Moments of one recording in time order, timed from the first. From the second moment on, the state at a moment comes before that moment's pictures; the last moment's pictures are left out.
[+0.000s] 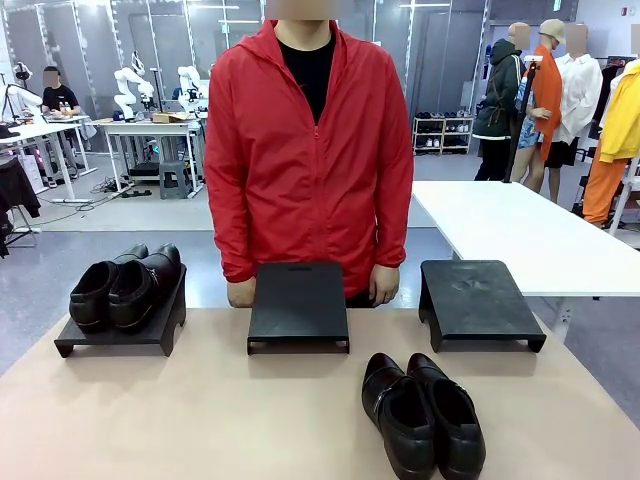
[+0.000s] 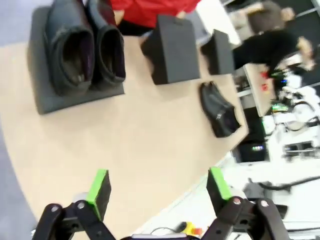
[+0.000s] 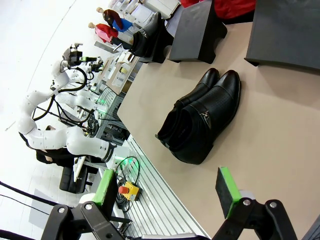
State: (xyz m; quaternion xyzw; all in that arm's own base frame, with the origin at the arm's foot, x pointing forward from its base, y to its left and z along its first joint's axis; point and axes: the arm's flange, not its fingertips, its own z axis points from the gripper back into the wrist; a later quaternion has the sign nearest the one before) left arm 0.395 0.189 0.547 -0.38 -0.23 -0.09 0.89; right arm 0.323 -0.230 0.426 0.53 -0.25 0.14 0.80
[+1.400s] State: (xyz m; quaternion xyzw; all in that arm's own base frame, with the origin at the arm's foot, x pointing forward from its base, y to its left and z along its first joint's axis) left arm 0.300 0.262 0.439 -0.53 -0.24 0.02 0.82; right arm 0.323 -0.230 0.426 0.53 -0.25 0.14 0.80
